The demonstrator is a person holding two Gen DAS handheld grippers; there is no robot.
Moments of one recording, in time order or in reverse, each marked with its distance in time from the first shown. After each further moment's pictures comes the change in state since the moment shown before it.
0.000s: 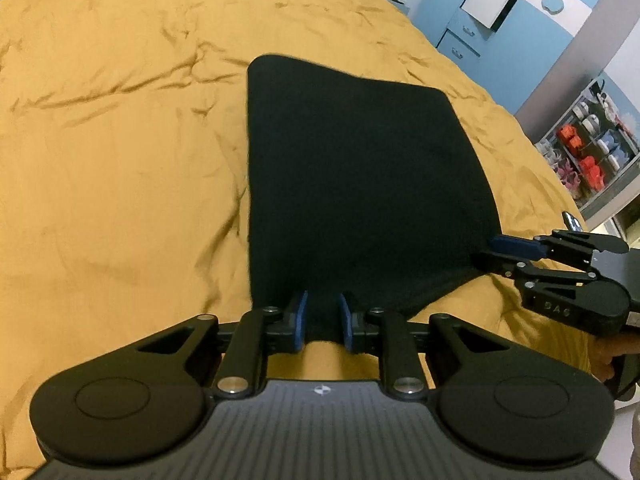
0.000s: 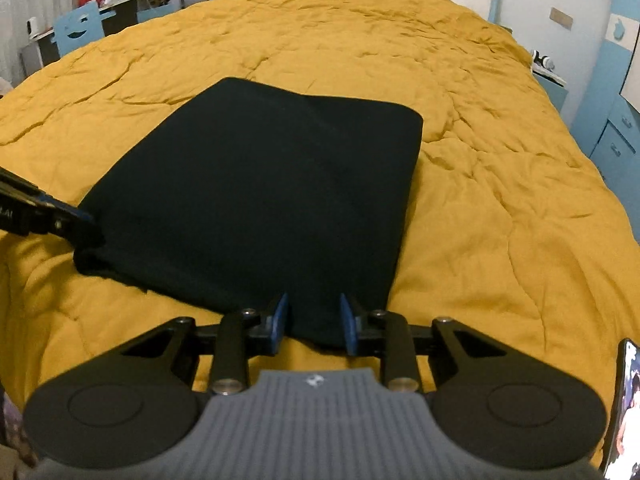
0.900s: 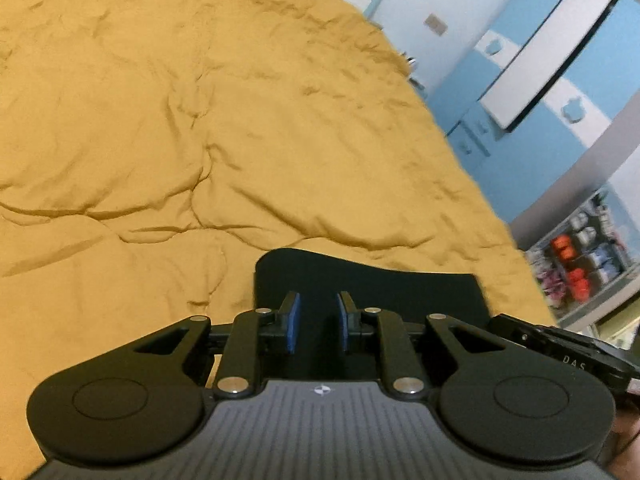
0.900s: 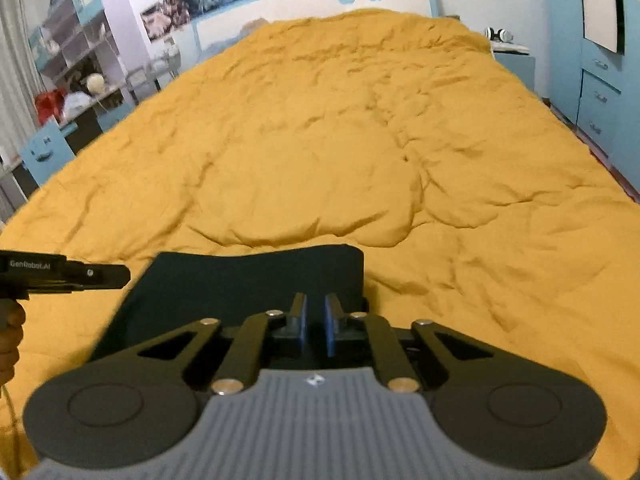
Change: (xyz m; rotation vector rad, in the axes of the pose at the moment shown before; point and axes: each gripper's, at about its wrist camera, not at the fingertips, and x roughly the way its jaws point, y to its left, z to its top) left arm 0.052 0.045 0.128 -0.168 -0.188 -0.074; right arm 0.063 -0.072 0.110 0.297 -0.105 0.042
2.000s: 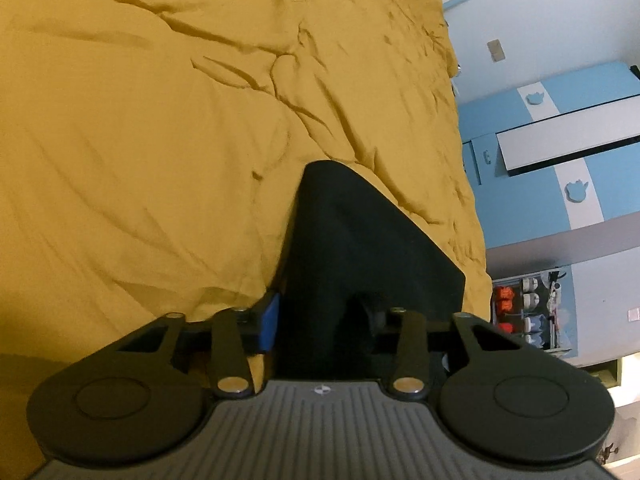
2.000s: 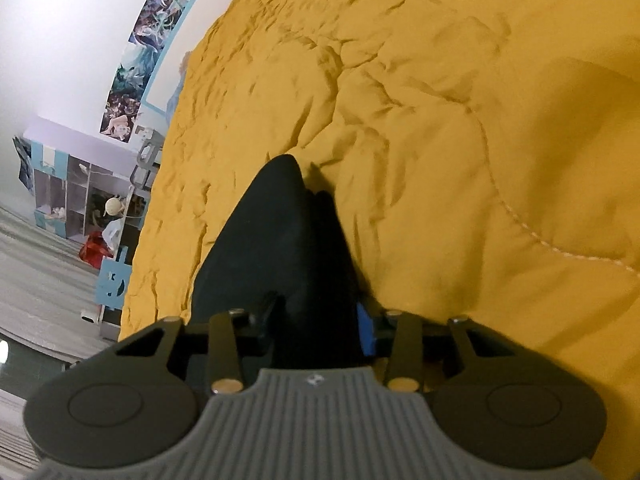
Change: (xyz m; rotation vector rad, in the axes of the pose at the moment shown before) left arm 0.017 0.070 -0.041 -0.444 0.152 -0.180; right arm 0.028 -0.077 -0.076 0.679 0.089 0.329
